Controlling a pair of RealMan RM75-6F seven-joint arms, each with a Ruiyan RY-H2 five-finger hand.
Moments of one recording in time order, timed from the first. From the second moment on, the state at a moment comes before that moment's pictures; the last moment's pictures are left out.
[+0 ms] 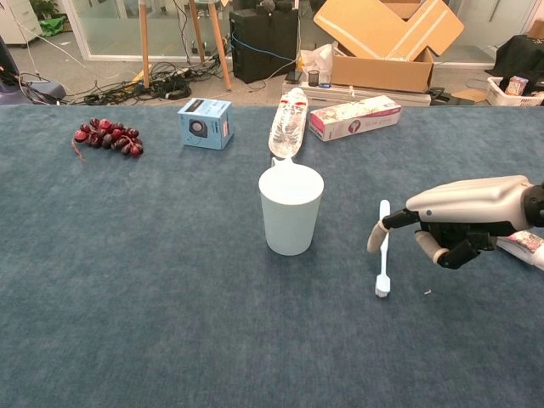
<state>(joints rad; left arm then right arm) -0.07 -1.04 -0.04 -1.70 1.41 1.46 0.10 0.77 -1.24 0.00 -1.63 -1.36 0.57 -0.06</state>
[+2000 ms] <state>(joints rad) -0.06 -1.03 -0.05 -1.71 1.37 1.45 0.12 0.75 -1.22 -0.06 -1.58 -1.39 0.61 0.05</state>
